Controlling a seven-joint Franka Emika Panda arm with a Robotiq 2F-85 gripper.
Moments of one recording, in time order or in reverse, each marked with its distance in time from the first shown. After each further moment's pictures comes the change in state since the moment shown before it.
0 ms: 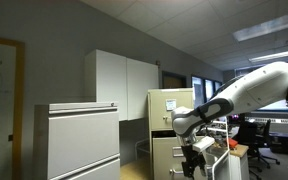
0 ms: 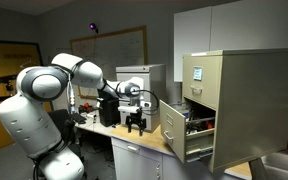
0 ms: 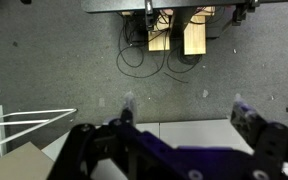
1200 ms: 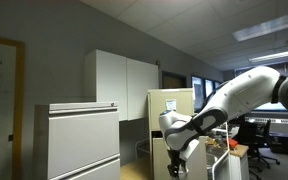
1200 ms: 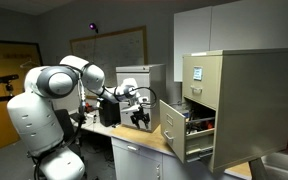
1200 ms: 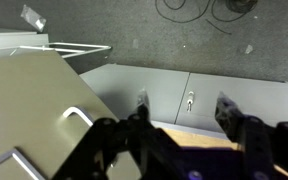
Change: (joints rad) arm 0.035 0.090 0.083 0.016 -0.224 0.311 0.123
